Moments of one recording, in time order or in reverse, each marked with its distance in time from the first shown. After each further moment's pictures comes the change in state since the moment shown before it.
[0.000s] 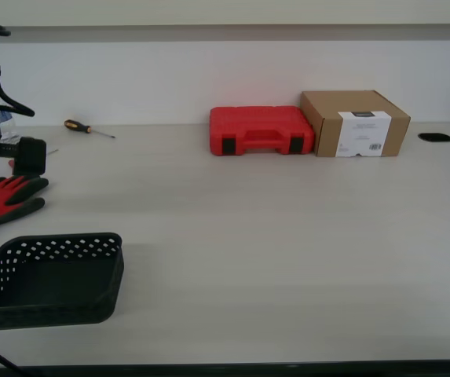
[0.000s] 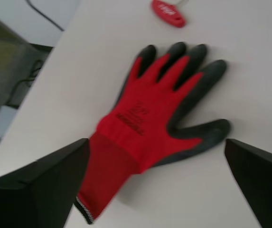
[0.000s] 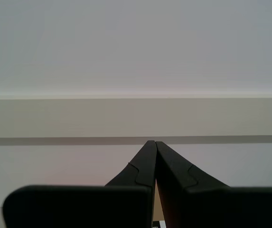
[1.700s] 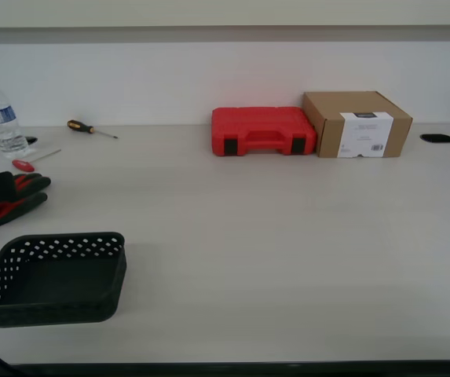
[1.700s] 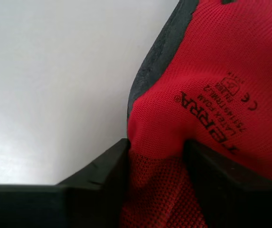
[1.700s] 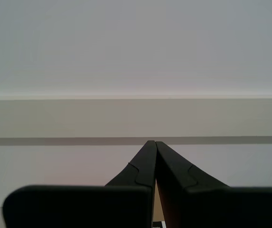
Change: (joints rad) arm 0 0.001 0.000 0.000 0.000 0.000 0.000; arm 1 0.320 0.603 0.574 -0.347 0.452 -0.040
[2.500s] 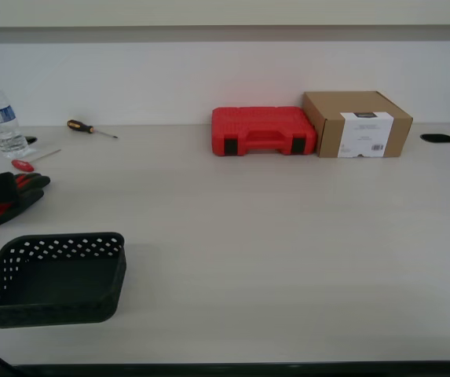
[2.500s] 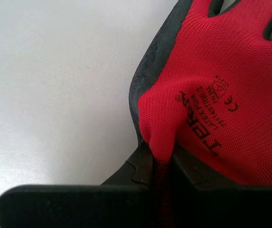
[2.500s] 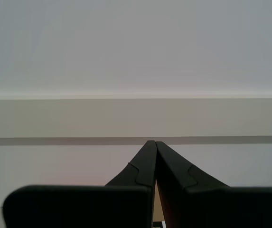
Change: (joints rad) arm 0 0.001 0.000 0.000 0.000 0.000 0.000; arm 1 -0.014 -0.010 -0.136 0.219 0.016 -0.019
